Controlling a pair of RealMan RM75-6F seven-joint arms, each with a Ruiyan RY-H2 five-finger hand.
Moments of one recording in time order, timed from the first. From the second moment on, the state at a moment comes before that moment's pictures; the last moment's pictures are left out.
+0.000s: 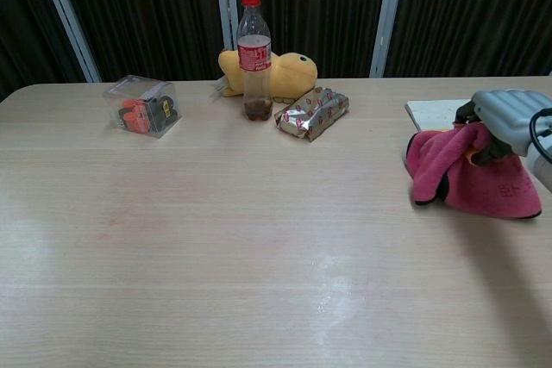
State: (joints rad) left arm -0.07 -1.02 0.05 -1.80 1.48 1.37 0.20; right arm 0.57 -1.85 0.33 -1.01 -1.08 1.13 -0.47
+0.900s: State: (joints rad) left arm -0.07 -1.02 0.05 -1.80 1.49 1.38 0.18; right arm 0.46 -1.65 0.21 -1.41 -1.21 1.28 -0.46
